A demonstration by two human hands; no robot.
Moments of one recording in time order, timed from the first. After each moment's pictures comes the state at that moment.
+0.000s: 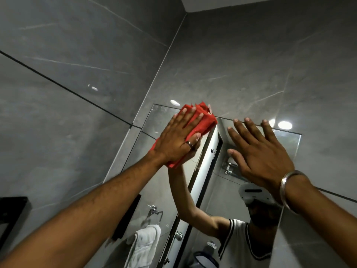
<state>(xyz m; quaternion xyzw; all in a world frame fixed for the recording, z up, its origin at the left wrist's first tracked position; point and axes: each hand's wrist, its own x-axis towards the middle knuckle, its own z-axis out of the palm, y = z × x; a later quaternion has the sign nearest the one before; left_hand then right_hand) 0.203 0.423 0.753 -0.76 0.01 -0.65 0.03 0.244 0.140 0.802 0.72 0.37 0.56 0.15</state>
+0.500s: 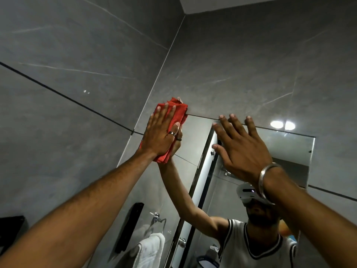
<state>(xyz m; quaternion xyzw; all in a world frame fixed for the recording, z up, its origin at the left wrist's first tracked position) 0.198 0.495 0.763 -0.72 -0.07 -0.69 -0.07 0.232 0.207 0.805 0.73 0.38 0.55 0.13</state>
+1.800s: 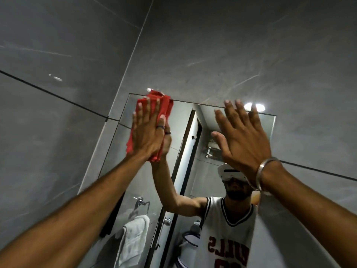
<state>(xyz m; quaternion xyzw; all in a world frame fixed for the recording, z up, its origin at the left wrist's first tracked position) 0.224 0.436 0.739 -0.70 -0.13 -0.69 -0.13 0.230 0.141 0.785 0.72 0.34 0.60 0.06</state>
